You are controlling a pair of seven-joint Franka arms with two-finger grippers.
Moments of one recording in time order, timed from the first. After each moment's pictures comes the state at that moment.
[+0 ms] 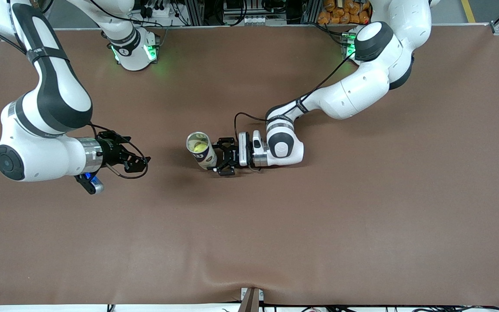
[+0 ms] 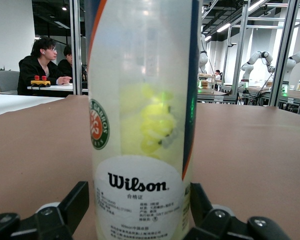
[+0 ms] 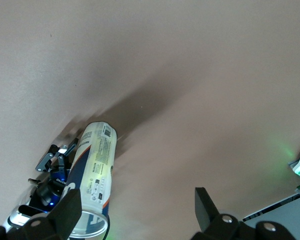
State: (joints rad) left arm -0.23 1.33 -0.81 -1.33 -1.60 2.54 2.71; right arm -0.28 0.47 0.54 -1.52 0.17 1.58 0.98
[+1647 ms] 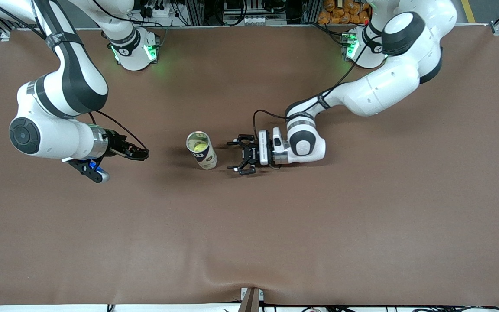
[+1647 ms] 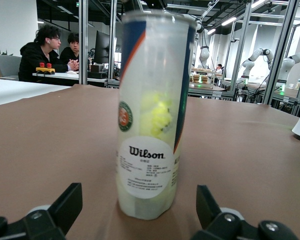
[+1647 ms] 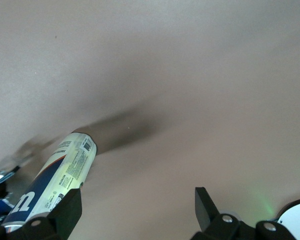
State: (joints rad) left arm 0.01 1.15 -0.84 -1.65 -1.60 2.54 2.71; right arm -0.30 0.31 0.54 -1.77 0.11 1.77 0.74
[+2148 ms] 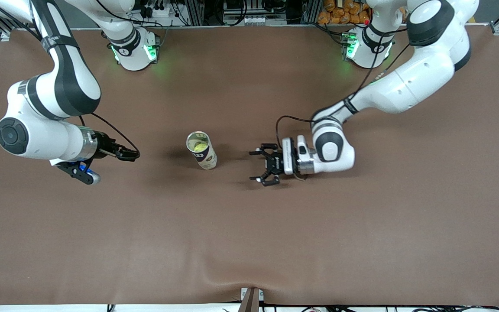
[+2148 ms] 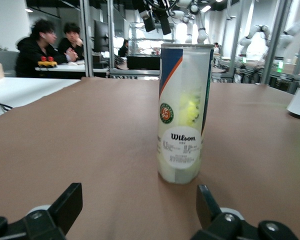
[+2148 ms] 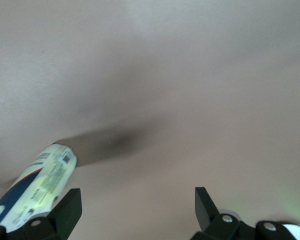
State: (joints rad) left arm 0.19 1.06 -0.85 -1.70 -1.24 2.51 2.44; right arm -0.16 0.28 0.32 -1.78 0.11 1.77 0.58
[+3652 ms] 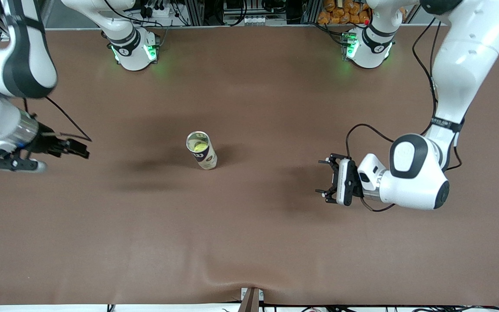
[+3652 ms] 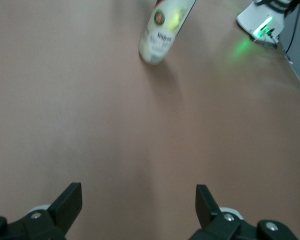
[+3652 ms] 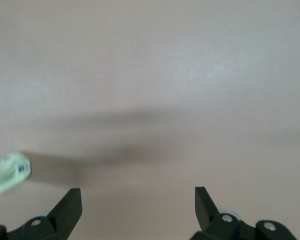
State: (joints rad) left arm 0.09 0.68 -0.43 -1.45 -0.45 1.84 1.35; right arm -0.02 0.03 -0.02 -1.92 0.09 1.92 -0.01
